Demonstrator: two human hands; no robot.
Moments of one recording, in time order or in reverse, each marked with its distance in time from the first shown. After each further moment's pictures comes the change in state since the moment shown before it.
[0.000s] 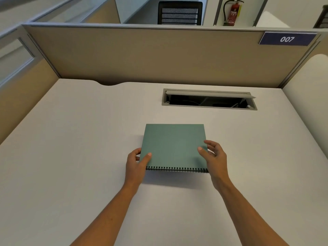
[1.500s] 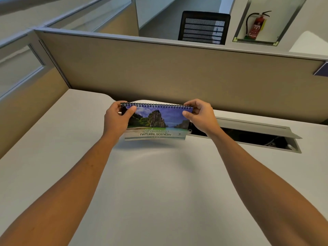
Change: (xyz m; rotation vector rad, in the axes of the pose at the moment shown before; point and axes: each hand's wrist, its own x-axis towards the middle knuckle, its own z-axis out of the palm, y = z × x) left_hand 0.277 0.126 -0.076 0.143 0.211 0.329; right_hand 0.247 -0.116 0.200 -0.445 -0.325 -0.368
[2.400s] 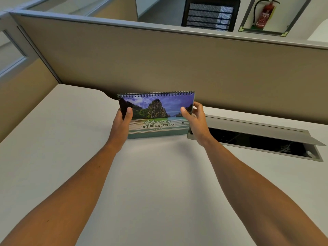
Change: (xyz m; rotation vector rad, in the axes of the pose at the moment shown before) left_hand 0.036 -0.073 0.042 -0.260 -0.250 -0.106; right_hand 0.043 0.065 0.058 0.456 -0.002 0.180
